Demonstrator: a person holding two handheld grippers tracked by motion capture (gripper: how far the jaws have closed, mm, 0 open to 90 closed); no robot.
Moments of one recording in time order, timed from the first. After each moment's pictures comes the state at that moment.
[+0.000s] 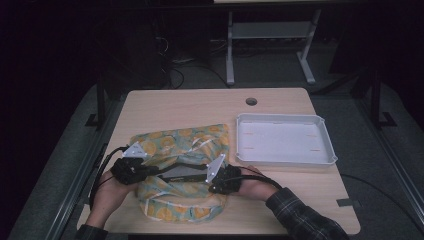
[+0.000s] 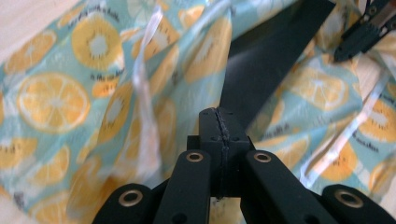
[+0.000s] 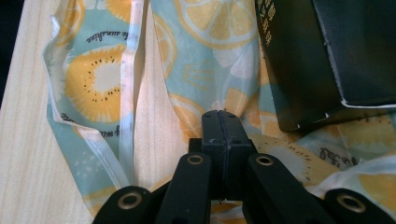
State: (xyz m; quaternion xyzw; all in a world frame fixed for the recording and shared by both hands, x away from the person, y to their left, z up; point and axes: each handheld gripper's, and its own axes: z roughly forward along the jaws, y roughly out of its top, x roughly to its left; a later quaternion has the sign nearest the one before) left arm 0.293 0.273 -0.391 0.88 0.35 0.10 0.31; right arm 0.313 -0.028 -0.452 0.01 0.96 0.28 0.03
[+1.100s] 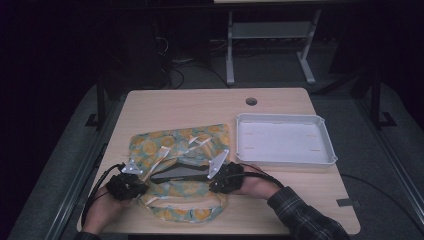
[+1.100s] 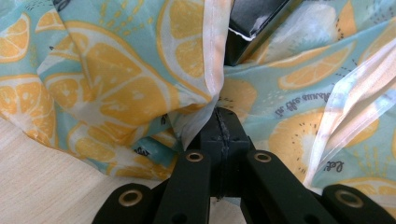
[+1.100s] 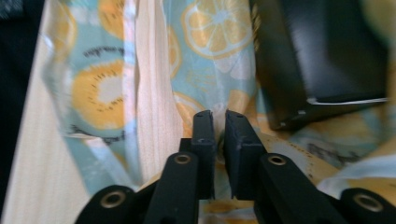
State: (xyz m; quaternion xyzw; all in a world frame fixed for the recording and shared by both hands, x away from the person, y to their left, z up) left arm 0.279 0.298 -0.444 0.89 0.38 0.08 0.24; right arm 0.316 -0.035 -0.440 0.03 0.96 0.29 0.01
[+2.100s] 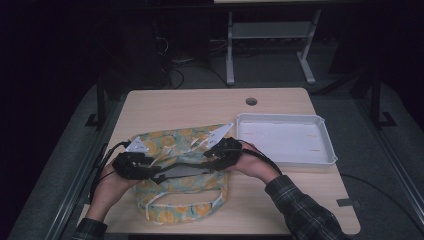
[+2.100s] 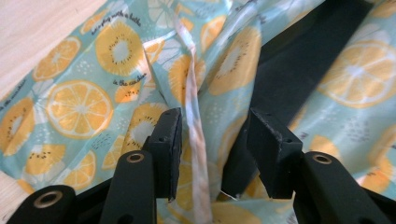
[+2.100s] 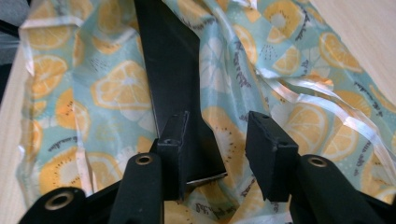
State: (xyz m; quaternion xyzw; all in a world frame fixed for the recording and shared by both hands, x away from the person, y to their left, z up) left arm 0.313 0.268 -0.391 0.89 0.34 0.13 0.29; right arm 0.363 -0.032 -0.400 0.08 0.92 0.37 0.06
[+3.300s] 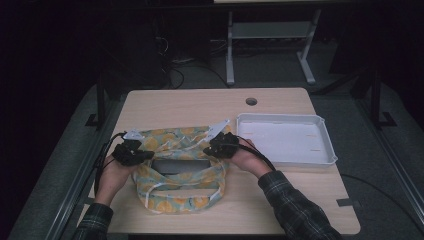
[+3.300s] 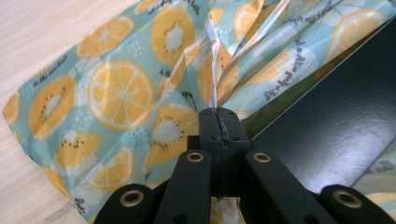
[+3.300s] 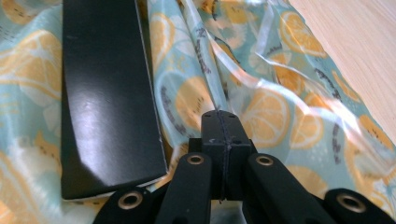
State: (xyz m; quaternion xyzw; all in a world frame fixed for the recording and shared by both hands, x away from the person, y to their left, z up) left arm 0.356 0.292 -0.413 0.86 0.40 0.13 0.30; right arm 0.392 -0.027 -0.421 0.13 0.92 0.35 0.10
